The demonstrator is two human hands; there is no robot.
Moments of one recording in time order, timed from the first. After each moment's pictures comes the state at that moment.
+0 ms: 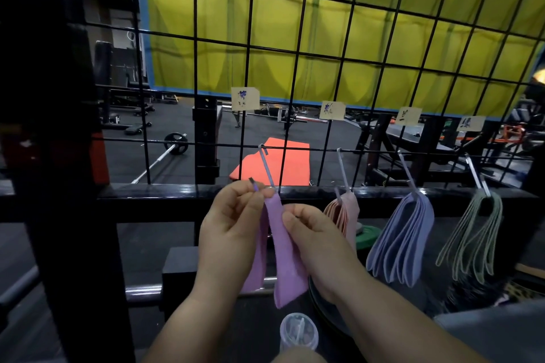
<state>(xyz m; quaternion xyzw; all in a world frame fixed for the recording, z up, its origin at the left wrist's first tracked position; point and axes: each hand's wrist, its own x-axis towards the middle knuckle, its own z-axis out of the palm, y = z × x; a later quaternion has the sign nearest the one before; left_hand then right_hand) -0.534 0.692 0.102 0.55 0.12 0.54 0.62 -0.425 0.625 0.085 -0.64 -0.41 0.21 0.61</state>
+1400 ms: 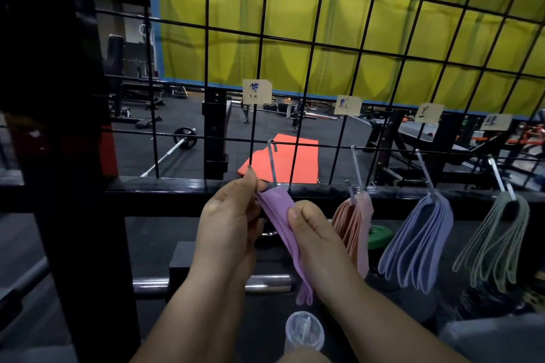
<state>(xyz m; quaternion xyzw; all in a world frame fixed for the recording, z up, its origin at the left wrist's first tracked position) -0.535 0.699 0.121 0.41 0.16 0.48 0.76 -0.432 0.632 0.077 -0.63 -0.49 0.13 0.59</state>
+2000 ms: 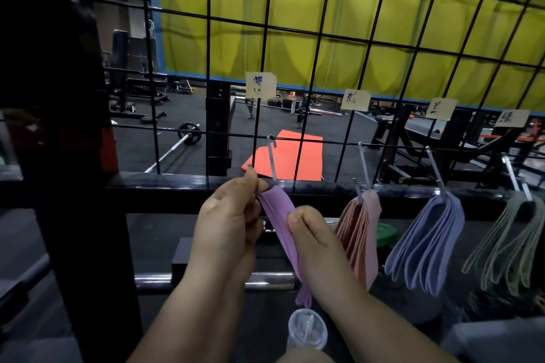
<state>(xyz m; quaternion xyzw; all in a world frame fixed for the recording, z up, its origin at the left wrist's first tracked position) -0.536 0.707 0.115 0.42 0.17 0.48 0.75 -0.435 0.634 0.071 -0.65 -0.48 0.11 0.57</state>
